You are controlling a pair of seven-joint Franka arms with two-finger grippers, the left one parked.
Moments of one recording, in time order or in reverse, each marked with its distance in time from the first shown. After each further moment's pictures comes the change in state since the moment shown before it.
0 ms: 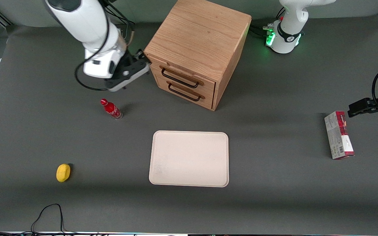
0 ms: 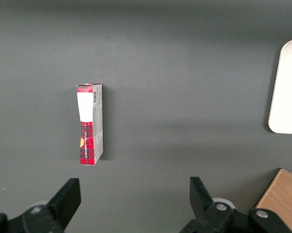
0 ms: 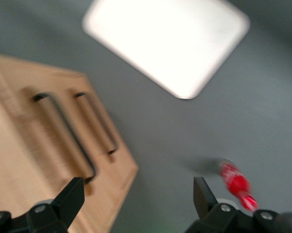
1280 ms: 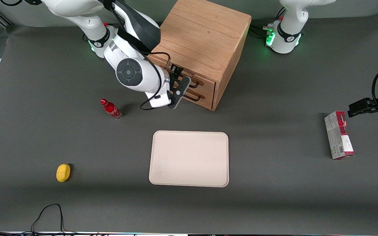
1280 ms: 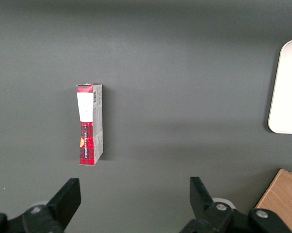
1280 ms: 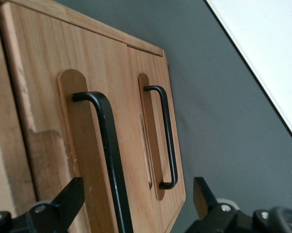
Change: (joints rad) arm 0.018 0.288 0.110 -0.059 0.081 0.165 -0.246
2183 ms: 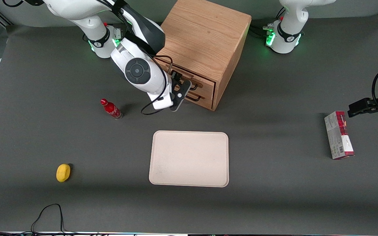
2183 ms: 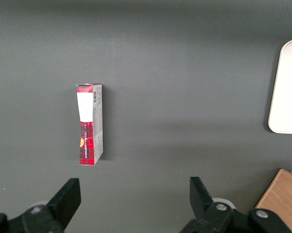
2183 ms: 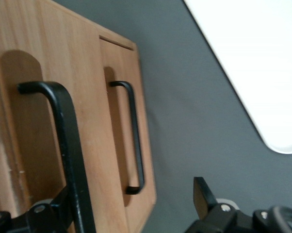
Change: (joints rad) arm 0.000 0.012 -0.003 -0.043 -0.152 0.072 0.000
